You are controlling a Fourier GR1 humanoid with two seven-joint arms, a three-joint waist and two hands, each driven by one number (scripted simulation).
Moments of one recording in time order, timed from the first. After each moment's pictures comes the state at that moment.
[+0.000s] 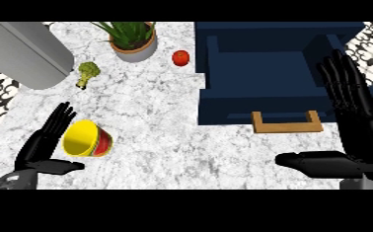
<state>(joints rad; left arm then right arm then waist) -0.30 0.41 0.23 -0.47 -0.05 -0.49 -0.84 -0.07 -0.13 -0.07 -1.96 0.01 0.14 -0.02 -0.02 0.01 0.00</state>
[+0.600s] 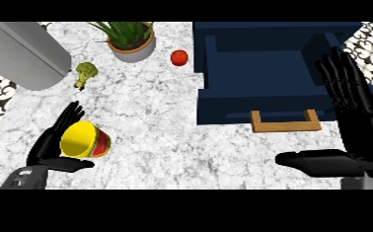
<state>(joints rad) -0.37 0.39 0.19 -0.33 -0.10 -0.44 -0.93 -0.09 -0.14 -0.07 -1.97 0.00 0.15 0.00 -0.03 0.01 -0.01</state>
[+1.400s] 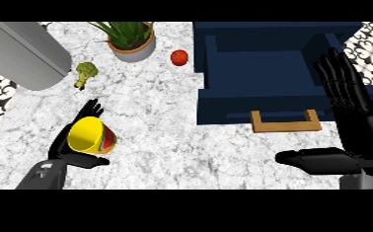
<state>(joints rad) -0.42 0.32 0.16 -0.29 -0.07 -0.50 -0.93 -0.09 -0.14 -0.08 -1.94 0.00 0.16 -0.02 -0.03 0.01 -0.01</state>
